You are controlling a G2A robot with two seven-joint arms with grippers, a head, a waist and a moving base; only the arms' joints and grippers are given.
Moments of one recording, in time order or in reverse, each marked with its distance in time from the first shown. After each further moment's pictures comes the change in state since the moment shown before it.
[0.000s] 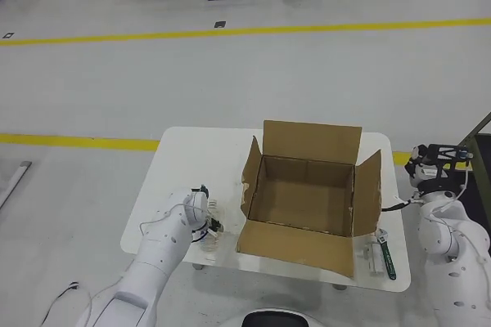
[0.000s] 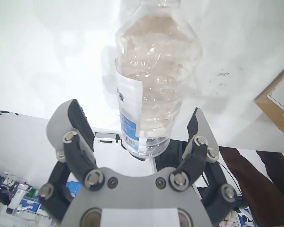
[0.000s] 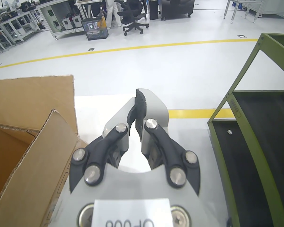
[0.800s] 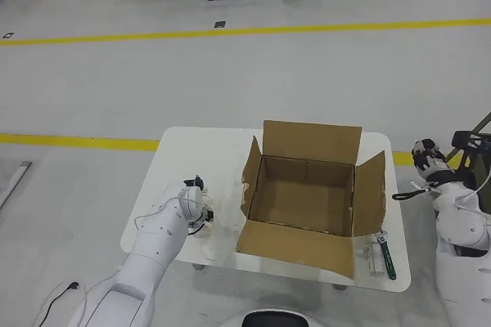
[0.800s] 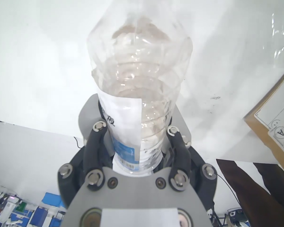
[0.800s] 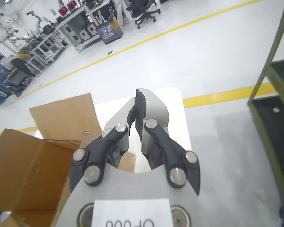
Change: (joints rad) left arm -0.048 0.017 -0.026 0.028 -0.013 0.000 0.095; right arm 0.068 0.009 0.075 -0.032 0.410 0.024 0.315
